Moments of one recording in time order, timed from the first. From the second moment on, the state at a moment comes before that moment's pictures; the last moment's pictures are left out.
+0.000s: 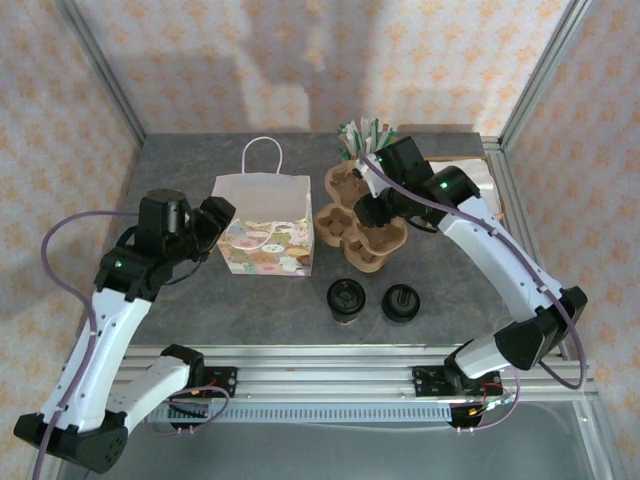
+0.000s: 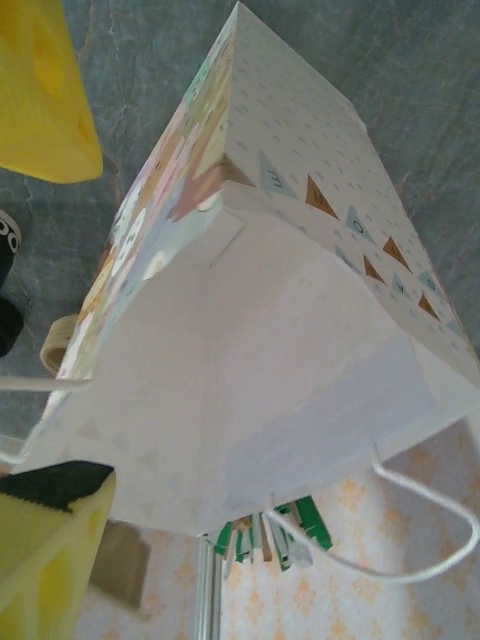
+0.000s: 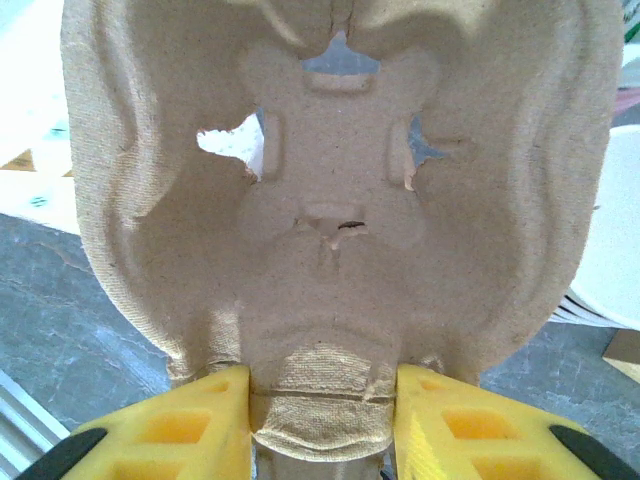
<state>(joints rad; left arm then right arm) -0.22 0.91 1.13 -0.88 0.08 -1.14 0.60 1.45 1.64 -1.12 -0.06 -0.04</state>
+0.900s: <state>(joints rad) -0.20 1.13 1.25 -0.92 0.19 -0.80 0.87 1.47 1.95 -1.24 0.01 -0.04</state>
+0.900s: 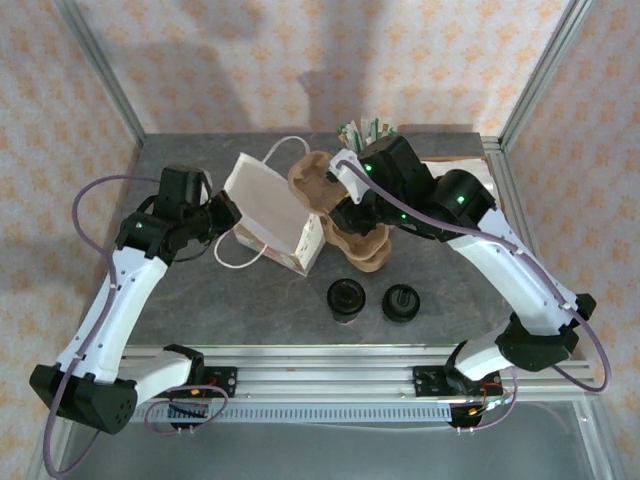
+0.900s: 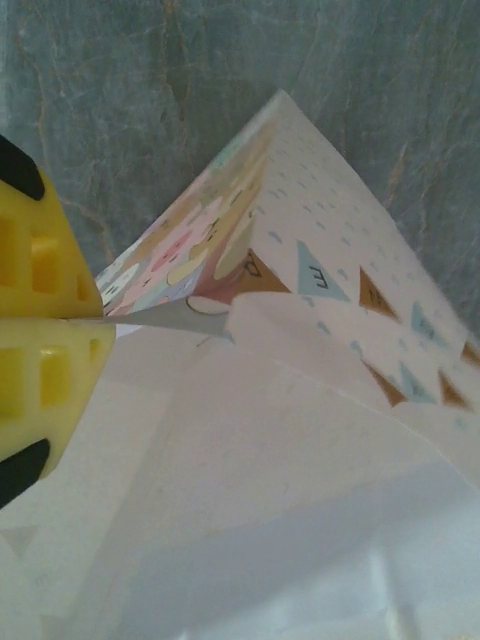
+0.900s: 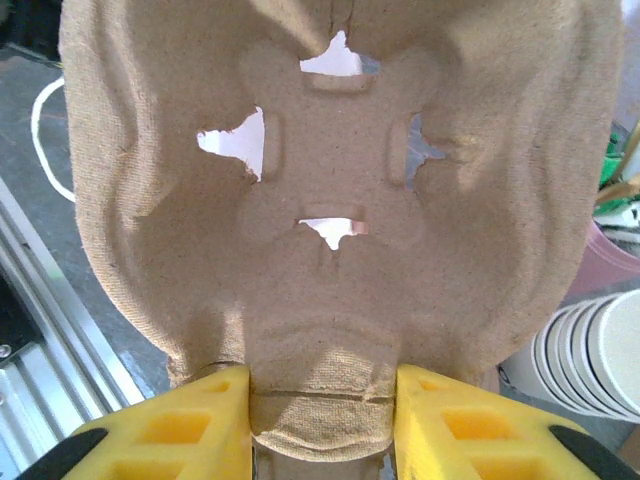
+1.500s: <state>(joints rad) -0.16 1.16 1.45 -1.19 0.38 -0.67 0.97 1.65 2.23 -1.26 0.01 0.07</state>
